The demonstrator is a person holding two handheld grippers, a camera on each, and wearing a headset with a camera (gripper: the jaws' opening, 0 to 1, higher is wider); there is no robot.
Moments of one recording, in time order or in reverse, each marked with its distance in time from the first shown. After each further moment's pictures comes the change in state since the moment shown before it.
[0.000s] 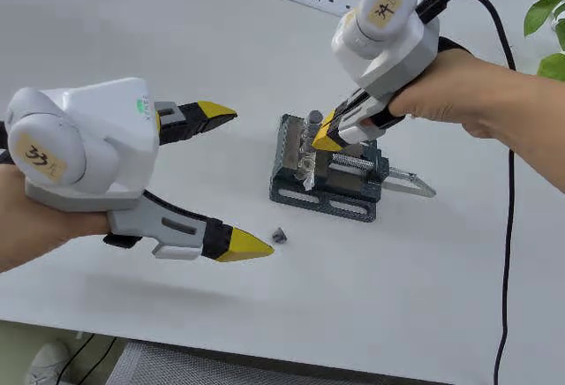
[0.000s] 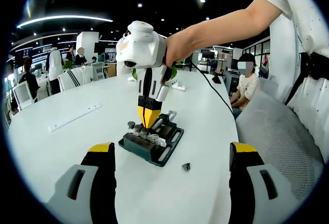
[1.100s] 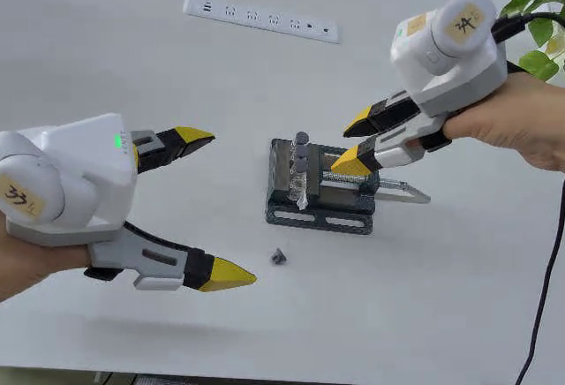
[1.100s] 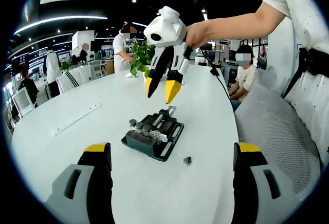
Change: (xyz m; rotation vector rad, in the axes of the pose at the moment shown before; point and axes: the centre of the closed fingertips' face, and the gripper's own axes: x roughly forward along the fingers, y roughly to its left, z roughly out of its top) left arm -0.012 0.000 0.003 0.048 0.064 -0.008; right arm -0.058 0.005 -0.022 0.063 -0.229 -0.088
